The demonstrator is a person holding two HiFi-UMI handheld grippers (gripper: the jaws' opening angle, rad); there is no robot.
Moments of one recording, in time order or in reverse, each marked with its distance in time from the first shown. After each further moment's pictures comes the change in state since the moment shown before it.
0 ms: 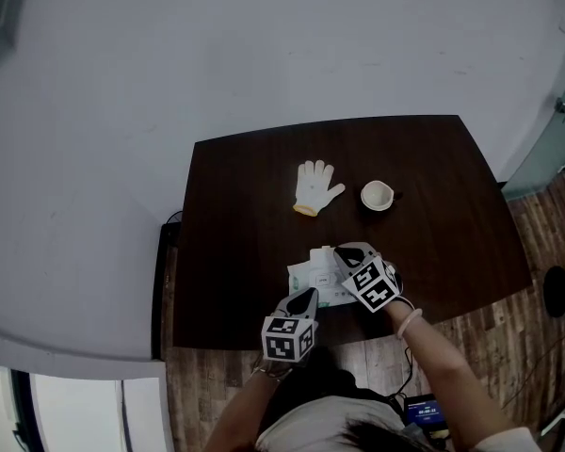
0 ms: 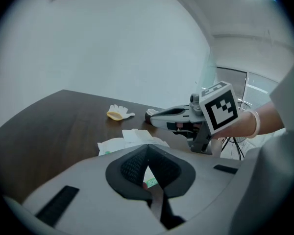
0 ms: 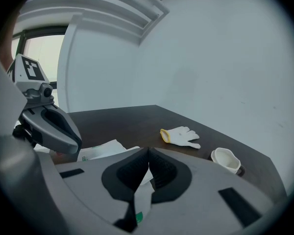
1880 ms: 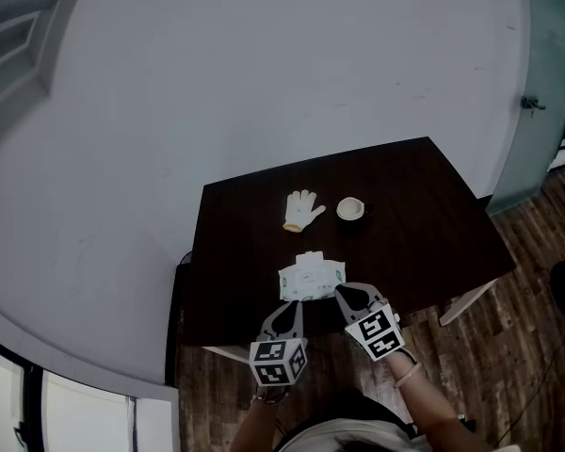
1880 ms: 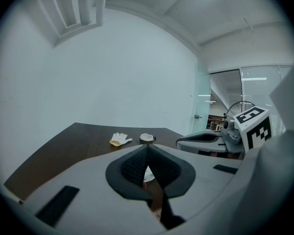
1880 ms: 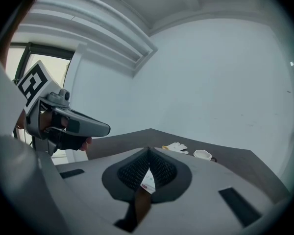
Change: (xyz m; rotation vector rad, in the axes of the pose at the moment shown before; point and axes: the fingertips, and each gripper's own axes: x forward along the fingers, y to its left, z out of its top) left arm -0.149 -0.126 0.022 0.122 -0.255 0.126; right arm -0.228 0.099 0.007 0.135 -0.274 -0.131
